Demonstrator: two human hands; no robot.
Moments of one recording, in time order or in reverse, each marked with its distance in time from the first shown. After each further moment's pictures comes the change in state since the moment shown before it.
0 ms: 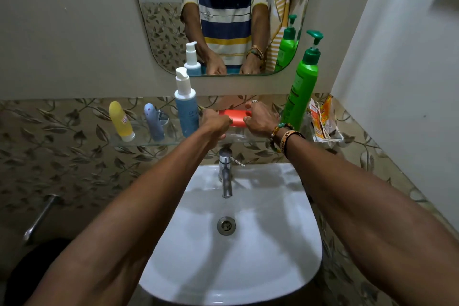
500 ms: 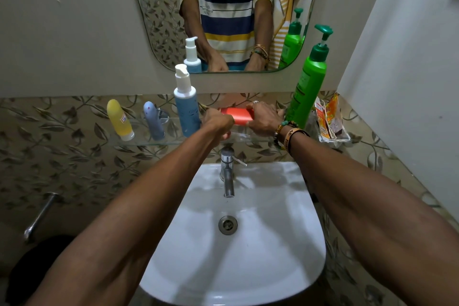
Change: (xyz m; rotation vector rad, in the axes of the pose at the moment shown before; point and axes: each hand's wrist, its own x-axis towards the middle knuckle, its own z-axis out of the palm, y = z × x) left_hand 0.009 0.000 0.004 0.026 -0.027 -0.041; right_hand 0.018 0.011 0.011 -0.101 -0.111 -0.010
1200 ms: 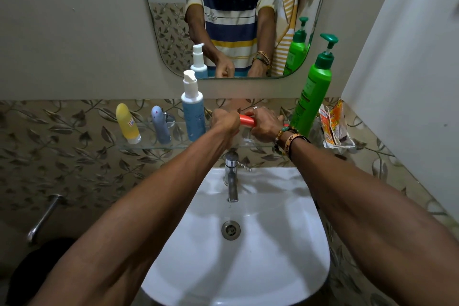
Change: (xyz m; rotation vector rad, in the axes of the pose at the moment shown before) left_hand 0.003 0.008 0.010 -0.124 0.136 0.039; right_hand -0.004 -0.010 0.002 0.034 0.044 -0.052
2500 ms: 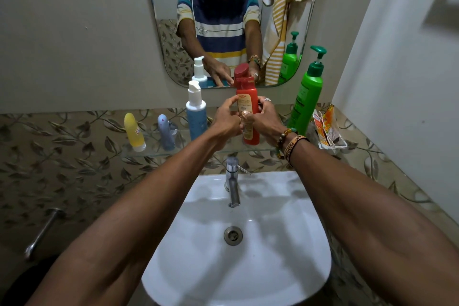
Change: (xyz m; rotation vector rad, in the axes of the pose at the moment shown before) left_hand -0.023 0.013 -0.037 -0.057 -0.419 0.313; right_hand -0.033 -0.032 -0.024 0.995 0.166 0.081
